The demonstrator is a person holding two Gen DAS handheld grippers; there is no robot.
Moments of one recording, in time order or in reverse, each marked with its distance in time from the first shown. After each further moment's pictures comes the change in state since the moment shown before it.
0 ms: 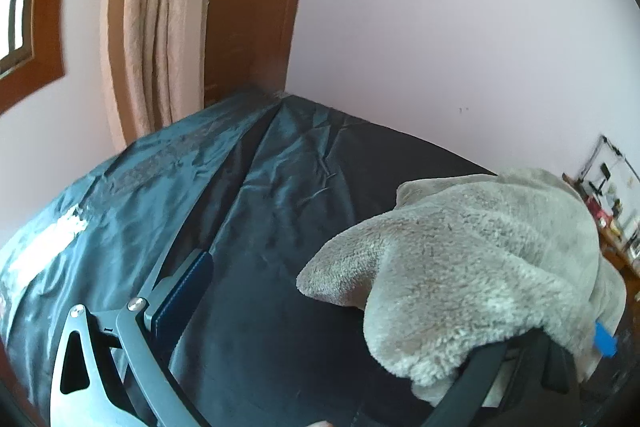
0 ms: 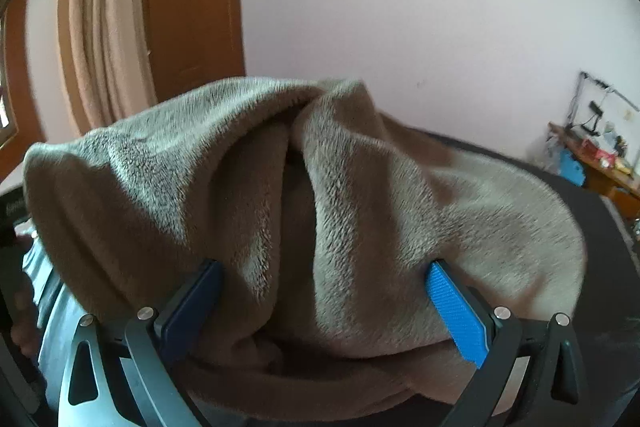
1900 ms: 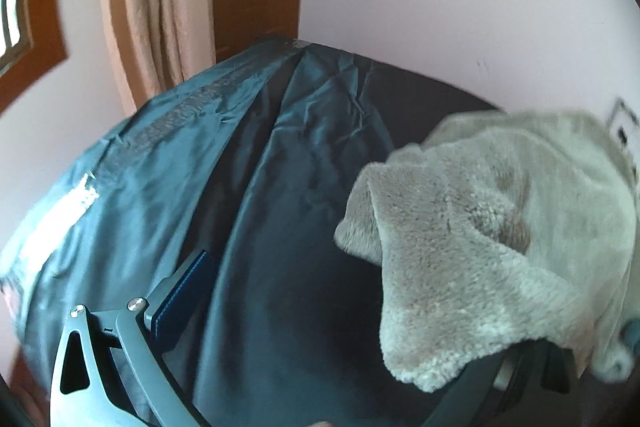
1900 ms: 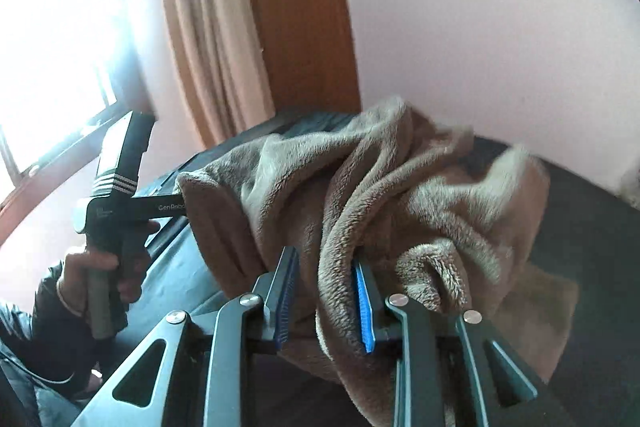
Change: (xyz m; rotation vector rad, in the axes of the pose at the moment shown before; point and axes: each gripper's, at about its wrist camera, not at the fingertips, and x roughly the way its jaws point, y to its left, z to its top) left arm 0.014 0.023 -0.030 0.083 0.156 0.075; right arm -0.057 0.000 -0.056 -0.128 -0.014 0.405
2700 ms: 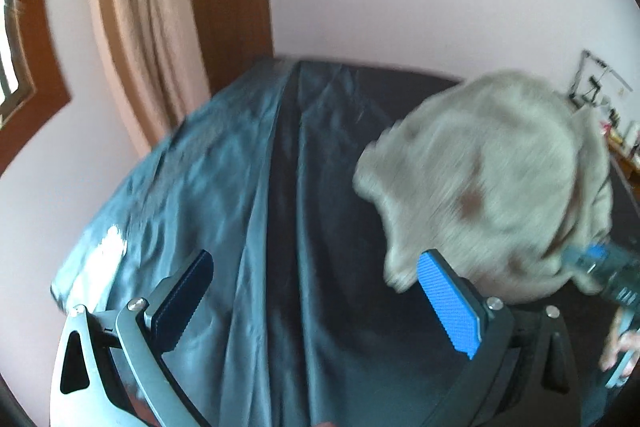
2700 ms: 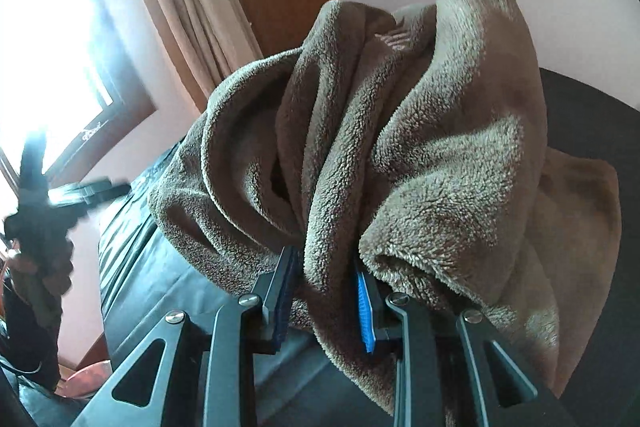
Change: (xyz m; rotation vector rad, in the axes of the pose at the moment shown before) left arm -0.095 0.038 -0.033 0.164 -0.085 -0.045; right arm 0.007 -0.041 -0.052 0.140 0.110 0.059
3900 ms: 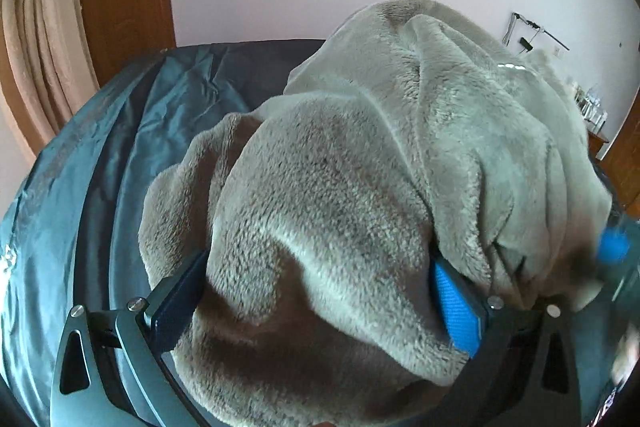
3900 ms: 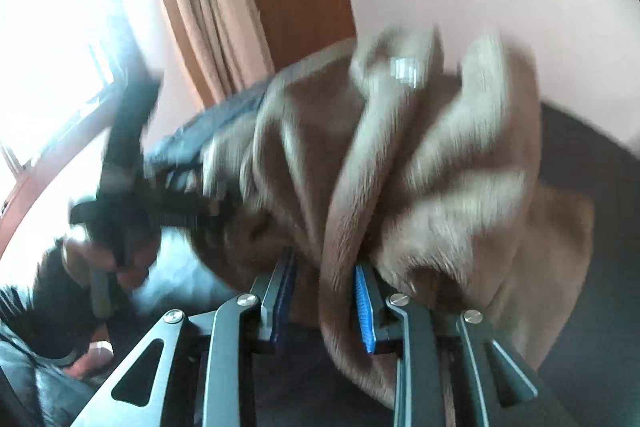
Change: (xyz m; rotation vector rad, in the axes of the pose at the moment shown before) left arm 0.085 -0.099 0.001 0.129 0.091 -0.263; right arm 0.008 -0.010 0.055 -0.093 -0.022 -0.078
